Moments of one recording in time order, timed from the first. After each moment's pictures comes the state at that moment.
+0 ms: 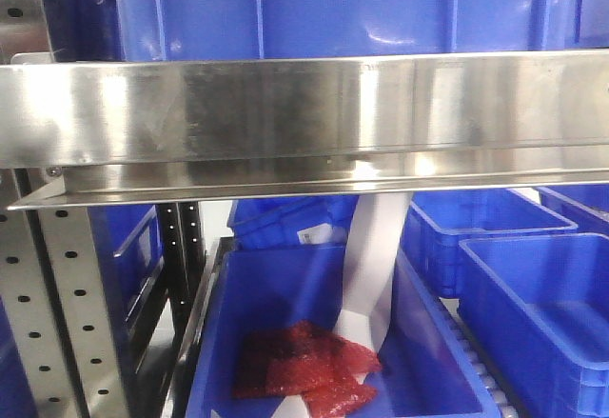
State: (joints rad) left arm -0.05 -0.02 0.03 -0.20 0.01 0.25; right arm 0.45 0.90 -1.21 -0.18 0.22 0.20
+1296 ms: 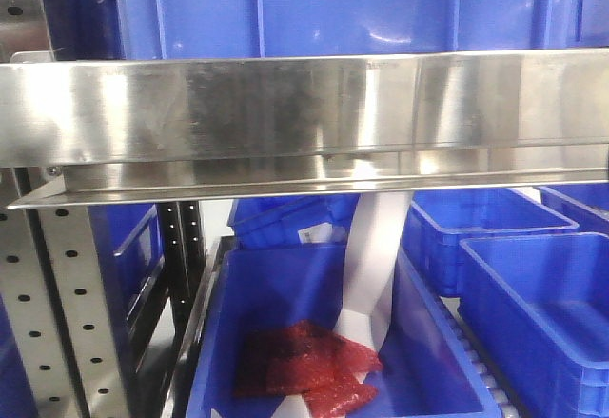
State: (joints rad) left arm -0.05 -0.02 0.03 -0.20 0.01 0.25; right arm 0.37 1.66 -1.63 -0.26 0.35 0.20
